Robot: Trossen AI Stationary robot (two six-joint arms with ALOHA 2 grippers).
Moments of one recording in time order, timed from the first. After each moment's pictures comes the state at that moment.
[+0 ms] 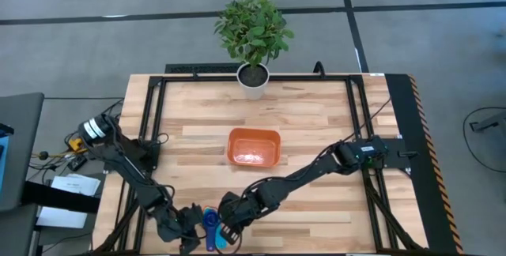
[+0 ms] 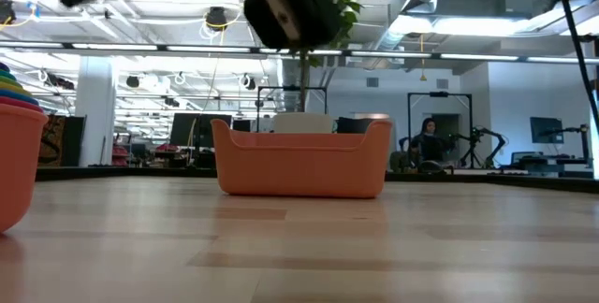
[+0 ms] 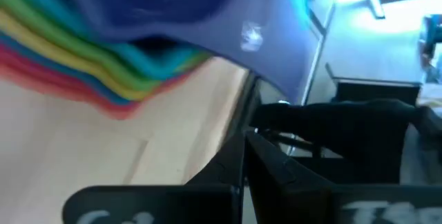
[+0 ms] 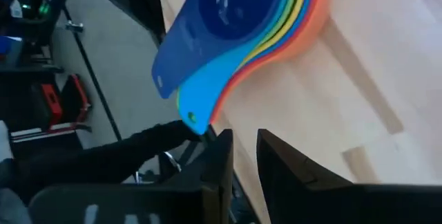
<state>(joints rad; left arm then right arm) -0.92 1.63 0.74 0.24 -0.12 -1.45 0.44 2.39 2.16 -0.66 -0.13 1.12</state>
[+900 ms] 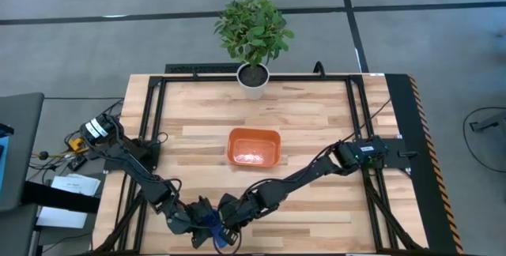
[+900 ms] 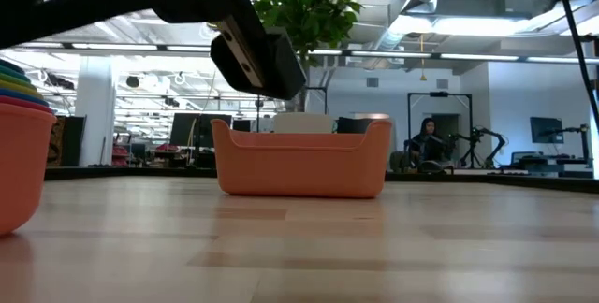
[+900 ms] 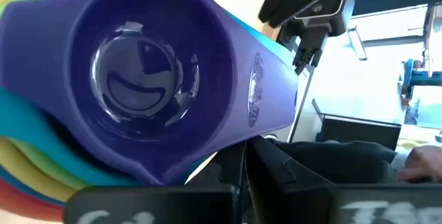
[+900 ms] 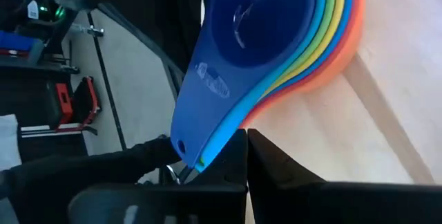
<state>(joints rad) -0.83 1.64 0.74 0.31 -0.17 -1.44 0.43 2.40 2.03 -0.43 -0.11 1.04</state>
